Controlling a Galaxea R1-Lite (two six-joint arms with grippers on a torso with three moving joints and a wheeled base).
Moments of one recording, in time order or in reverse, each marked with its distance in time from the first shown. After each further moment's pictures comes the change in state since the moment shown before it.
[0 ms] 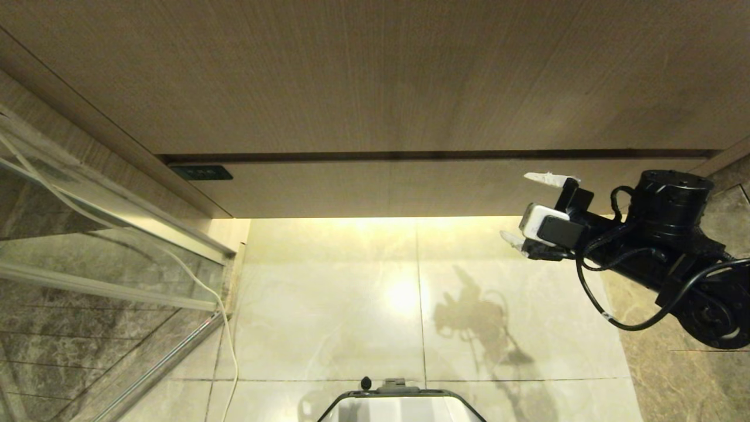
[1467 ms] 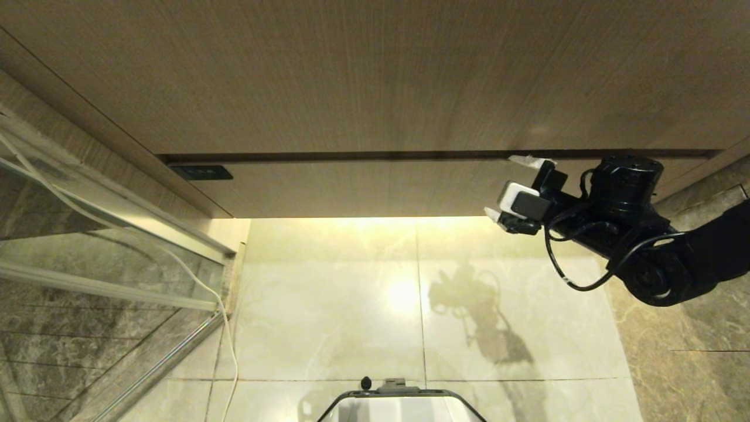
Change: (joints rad) left arm 0.000 0.000 0.000 0.000 0.000 0.000; right arm -0.014 0.168 -0.232 -0.009 -0.007 0.015
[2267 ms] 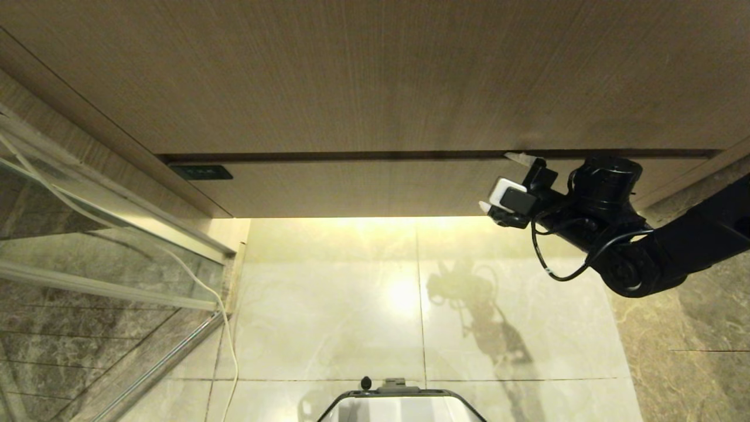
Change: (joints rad) left arm 0.001 0.000 0.000 0.000 0.000 0.000; right arm -0.002 0.091 -0.086 -0.044 -0.039 0.014
